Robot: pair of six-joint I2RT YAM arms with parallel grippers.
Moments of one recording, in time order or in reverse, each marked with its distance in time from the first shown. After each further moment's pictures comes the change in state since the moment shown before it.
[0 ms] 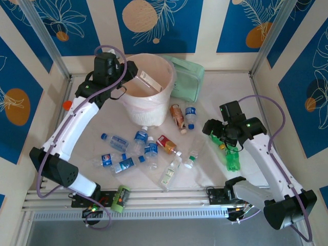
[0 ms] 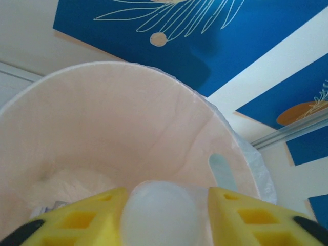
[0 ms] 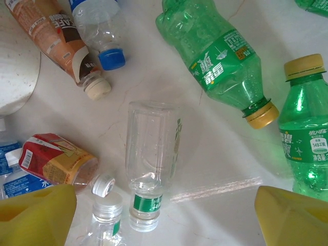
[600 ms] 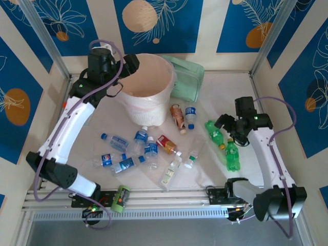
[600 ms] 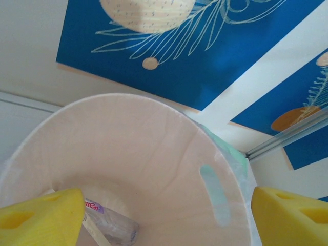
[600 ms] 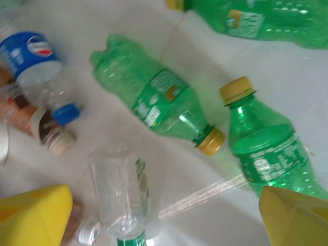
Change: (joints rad) left arm 0.003 -0.053 0.074 -0.051 -0.024 0.083; right arm -0.307 0.085 0.001 0.012 -0.038 -0.040
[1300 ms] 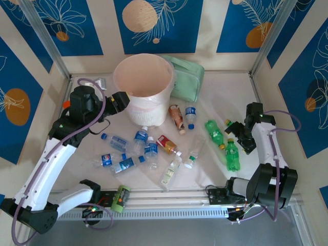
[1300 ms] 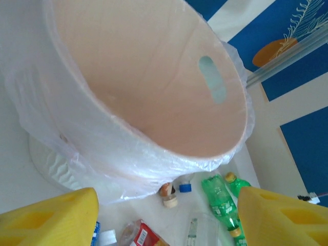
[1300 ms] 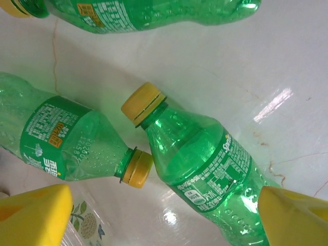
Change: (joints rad) left arm 0.000 -0.457 -0.503 -0.055 0.195 -0.053; right arm -0.227 0.120 -0.114 0.032 -0.013 -0.002
